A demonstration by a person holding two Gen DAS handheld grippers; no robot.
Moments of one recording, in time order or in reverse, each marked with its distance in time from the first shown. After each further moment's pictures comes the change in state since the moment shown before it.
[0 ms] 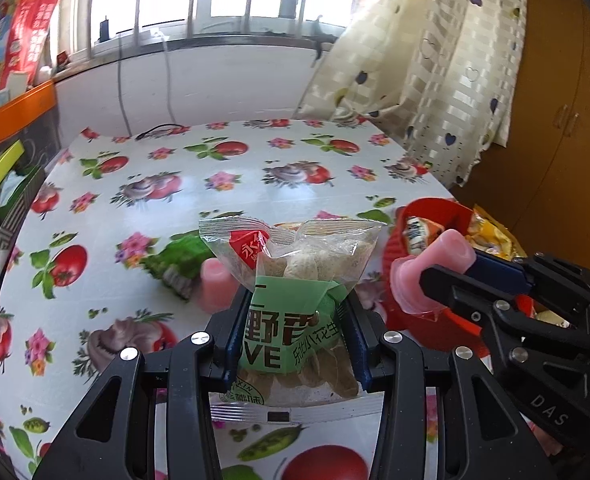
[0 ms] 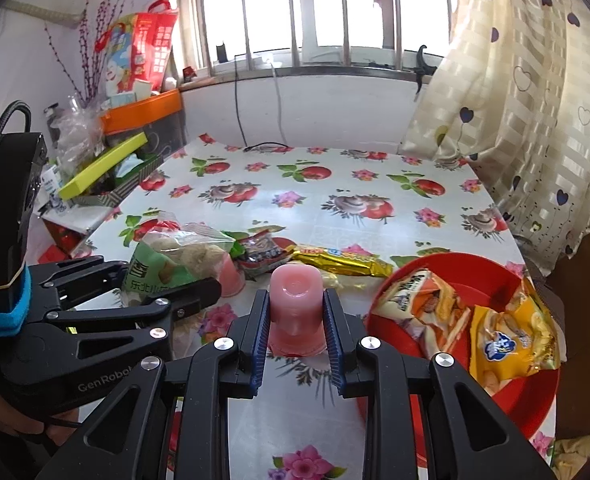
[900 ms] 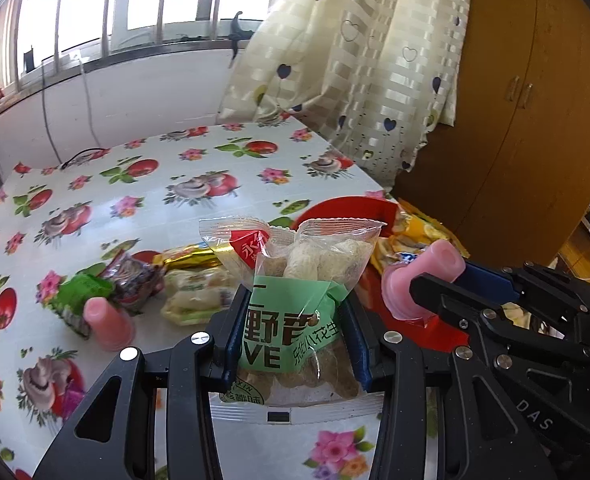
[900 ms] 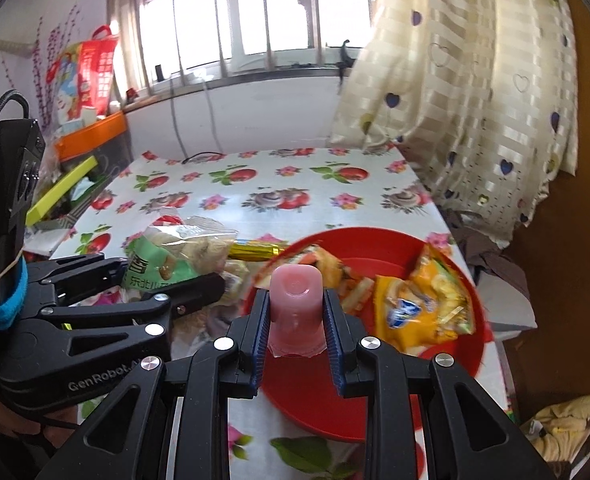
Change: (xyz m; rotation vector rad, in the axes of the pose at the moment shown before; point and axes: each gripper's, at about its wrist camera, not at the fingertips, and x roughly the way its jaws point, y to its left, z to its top) left arm 0.026 -0.088 0.018 0.112 0.011 -0.152; right arm -0.040 -0.079 -0.027 0.125 -0.019 -0.142
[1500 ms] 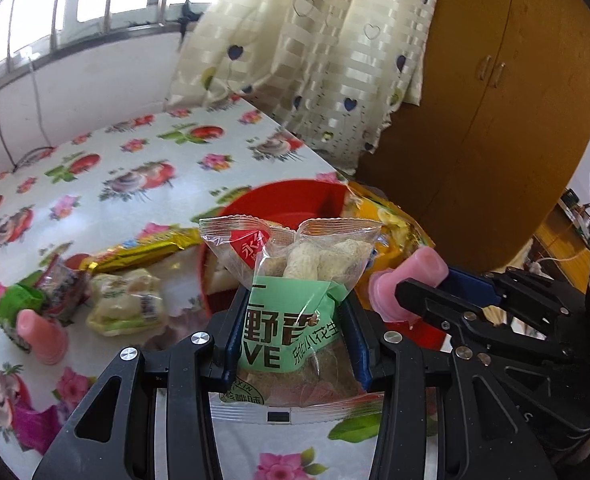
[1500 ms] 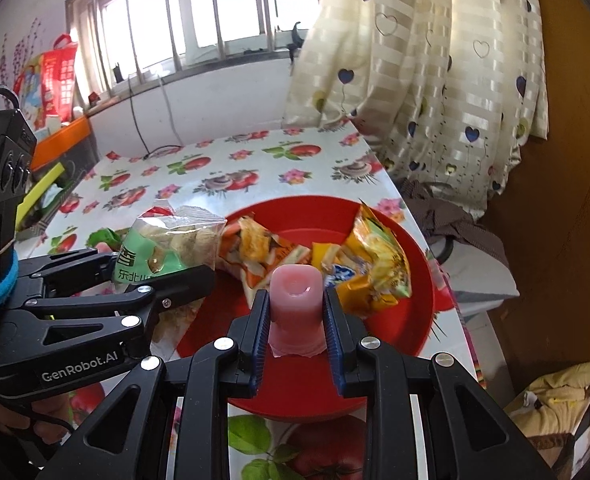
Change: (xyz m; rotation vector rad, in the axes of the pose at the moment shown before) left arm 0.035 -0.036 0.002 0.043 0.067 -0.128; right arm 0.004 -0.048 -0.022 0.080 0.052 -0.069
